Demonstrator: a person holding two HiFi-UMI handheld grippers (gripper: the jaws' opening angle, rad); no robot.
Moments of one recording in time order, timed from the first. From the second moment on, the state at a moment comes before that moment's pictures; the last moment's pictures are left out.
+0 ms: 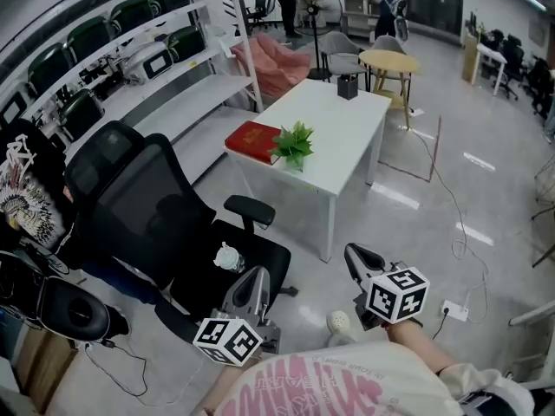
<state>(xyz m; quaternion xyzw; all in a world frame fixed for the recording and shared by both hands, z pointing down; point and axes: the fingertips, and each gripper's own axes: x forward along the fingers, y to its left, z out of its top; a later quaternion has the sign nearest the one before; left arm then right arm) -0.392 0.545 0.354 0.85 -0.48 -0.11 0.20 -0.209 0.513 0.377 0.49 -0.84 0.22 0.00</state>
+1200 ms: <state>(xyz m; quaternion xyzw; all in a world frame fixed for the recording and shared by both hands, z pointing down) -0.334 0.285 0.350 0.78 -0.57 -0.16 0.18 -0.155 0.213 0.353 0.39 -0.90 0.17 0.01</state>
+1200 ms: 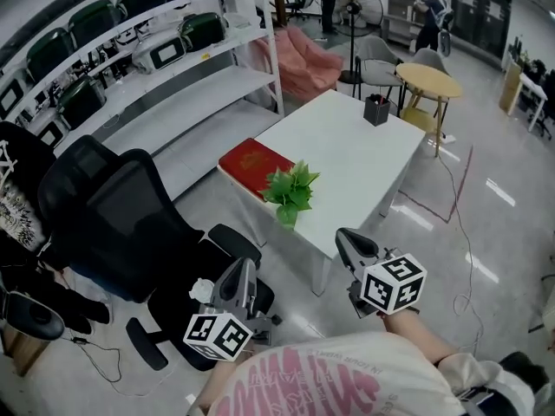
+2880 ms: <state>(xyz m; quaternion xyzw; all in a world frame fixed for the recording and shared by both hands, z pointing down) -0.391 0.101 0.532 0.71 -0.61 -0.12 0.33 -0.251 0.006 0.544 0.26 -0.94 0.12 0.19</state>
